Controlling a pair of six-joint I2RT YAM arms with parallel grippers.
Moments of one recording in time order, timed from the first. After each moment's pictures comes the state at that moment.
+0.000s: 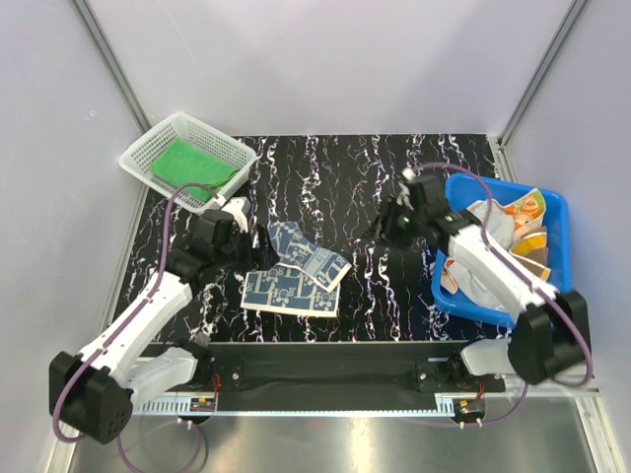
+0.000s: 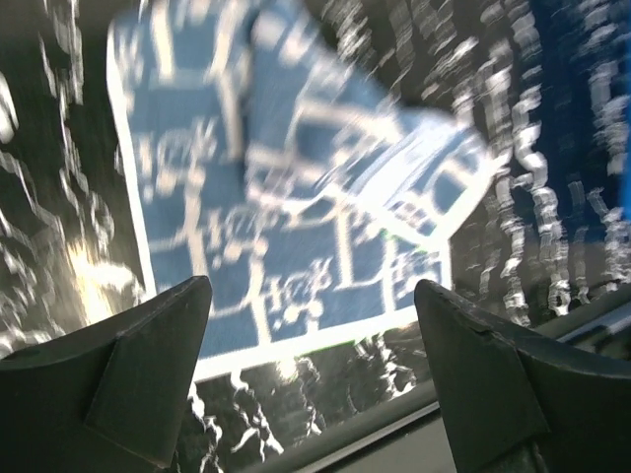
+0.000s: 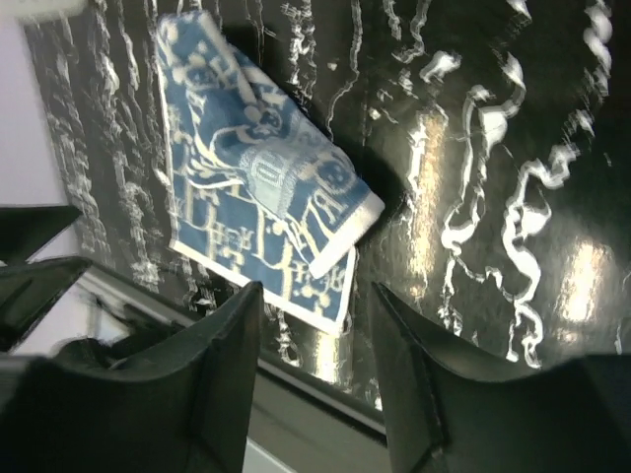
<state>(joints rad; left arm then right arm) -0.41 1.00 0.80 -0.51 0.14 -0.40 0.35 1.30 0.97 -0.48 -0.34 0.68</state>
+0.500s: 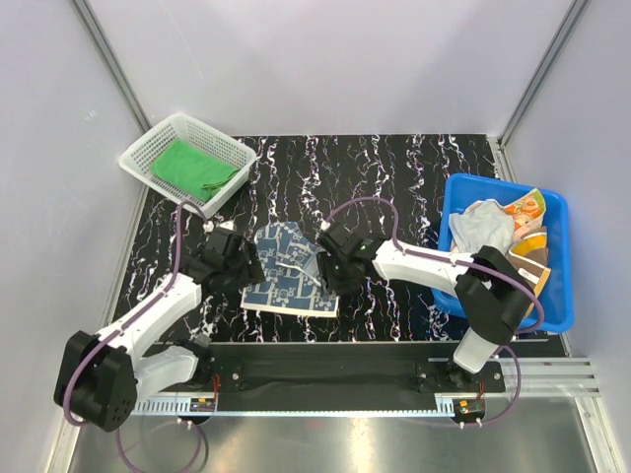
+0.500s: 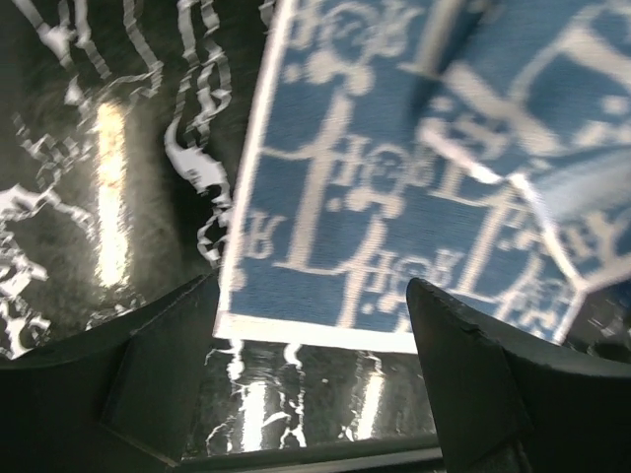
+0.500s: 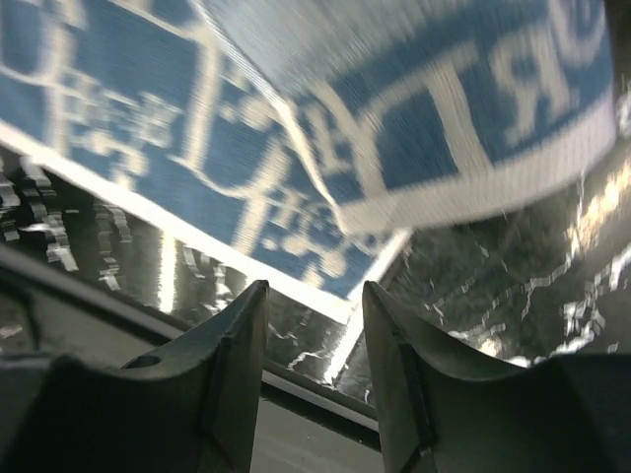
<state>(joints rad) -0.41 1.07 0.62 -0.53 -0.07 -0.64 0.88 1.68 1.11 -0.51 -0.07 0.64</state>
